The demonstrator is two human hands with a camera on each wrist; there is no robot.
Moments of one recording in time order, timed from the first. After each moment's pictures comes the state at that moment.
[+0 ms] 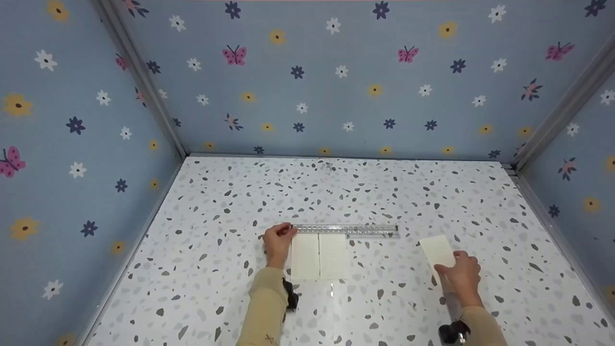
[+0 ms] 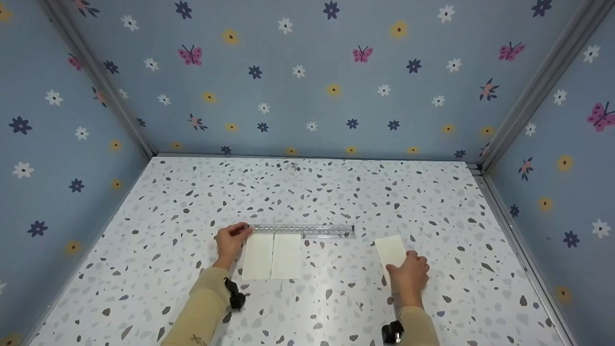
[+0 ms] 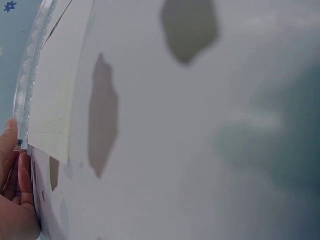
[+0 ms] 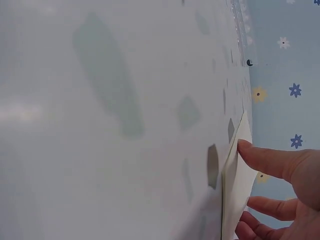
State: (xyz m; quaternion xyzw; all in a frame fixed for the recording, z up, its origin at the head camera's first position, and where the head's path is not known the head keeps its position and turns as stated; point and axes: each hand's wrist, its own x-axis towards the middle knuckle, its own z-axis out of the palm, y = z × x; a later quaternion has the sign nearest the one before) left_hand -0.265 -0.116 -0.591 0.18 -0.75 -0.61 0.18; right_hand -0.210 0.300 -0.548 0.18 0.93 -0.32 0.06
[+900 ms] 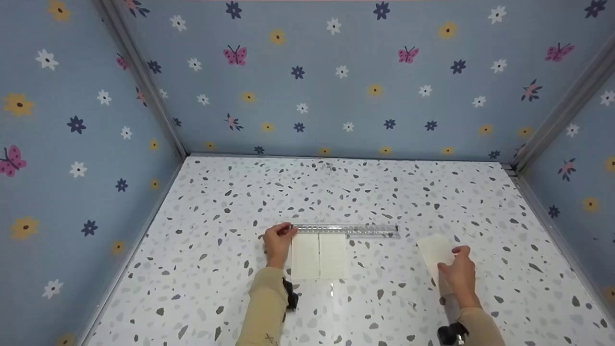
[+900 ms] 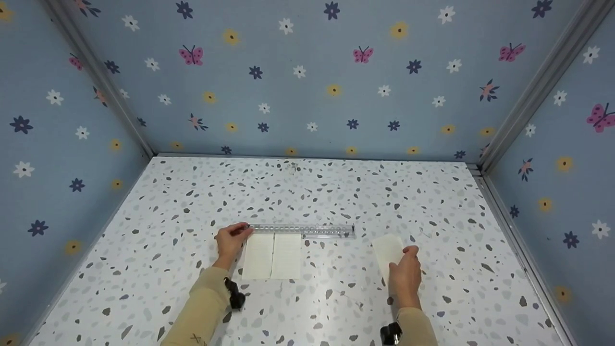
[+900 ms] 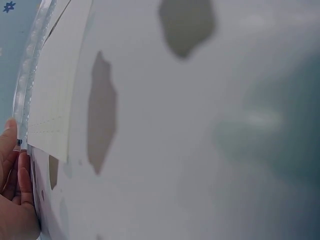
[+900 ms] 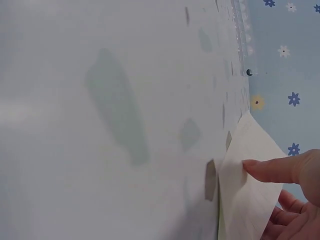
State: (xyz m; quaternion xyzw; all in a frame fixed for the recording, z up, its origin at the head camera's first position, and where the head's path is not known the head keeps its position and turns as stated) left_hand -0.265 -0.118 -0.592 0.18 -0.77 -0.60 0.16; right_hand -0.210 0.293 -0.550 0.16 0.92 -0.36 0.00
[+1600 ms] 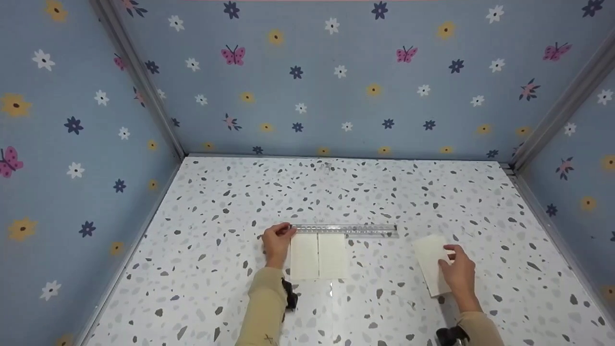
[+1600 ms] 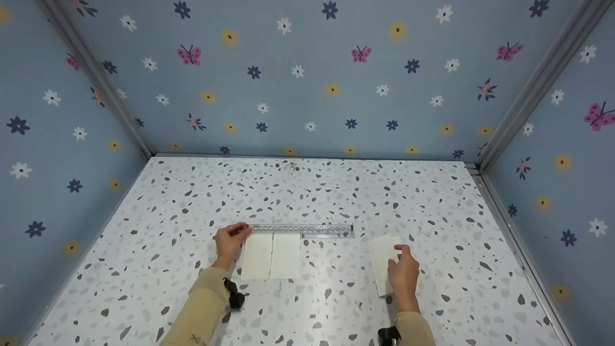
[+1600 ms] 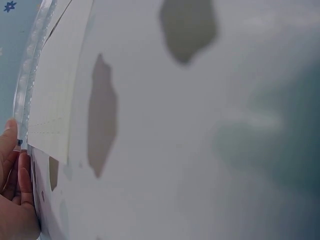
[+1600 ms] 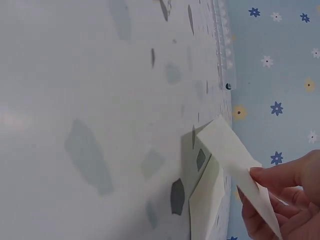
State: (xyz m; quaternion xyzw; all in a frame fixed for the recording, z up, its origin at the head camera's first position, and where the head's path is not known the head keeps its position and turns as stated) left_hand -0.266 -0.117 -0.593 0.18 -0.77 -0.59 0.17; right_hand -0.202 0.285 -0.541 0.12 0.92 -0.36 -0.06
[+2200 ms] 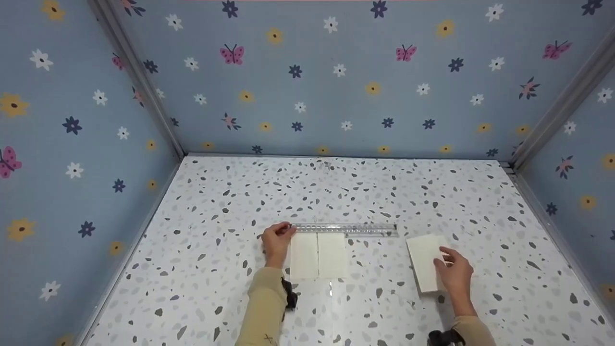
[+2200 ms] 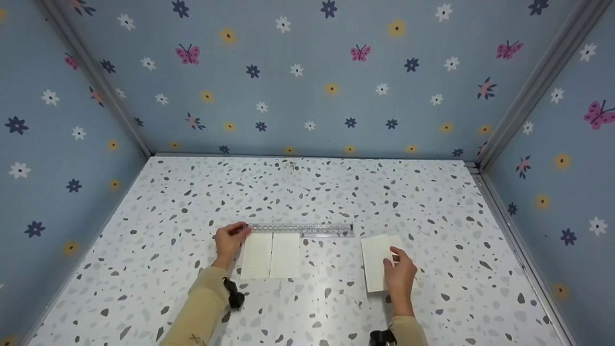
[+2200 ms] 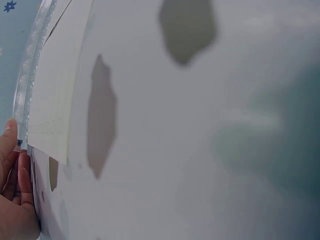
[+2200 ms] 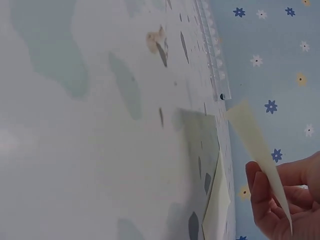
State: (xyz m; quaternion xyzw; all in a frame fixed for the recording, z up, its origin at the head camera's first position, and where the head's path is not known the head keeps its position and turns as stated) left_hand -0.264 -0.116 -0.590 0.18 -0.76 -0.59 0.18; right_hand -0.198 0.277 -0.550 0.15 0.89 -0.43 -0.09
